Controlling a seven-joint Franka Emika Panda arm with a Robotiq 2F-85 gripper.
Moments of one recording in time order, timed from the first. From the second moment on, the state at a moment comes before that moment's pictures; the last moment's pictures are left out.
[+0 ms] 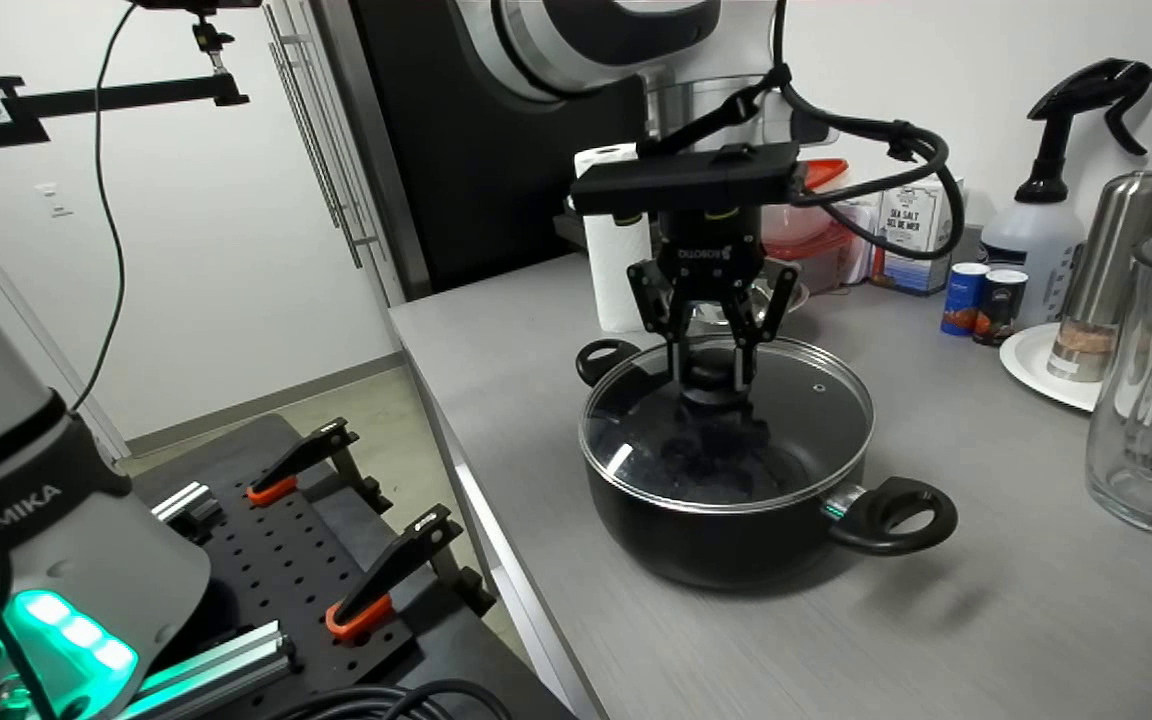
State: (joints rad) arm -0.27 0.26 -0.15 -2.38 -0.18 2.55 -0.53
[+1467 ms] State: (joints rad) arm -0.26 0.22 -0.15 -2.41 -0.23 2.55 -0.49
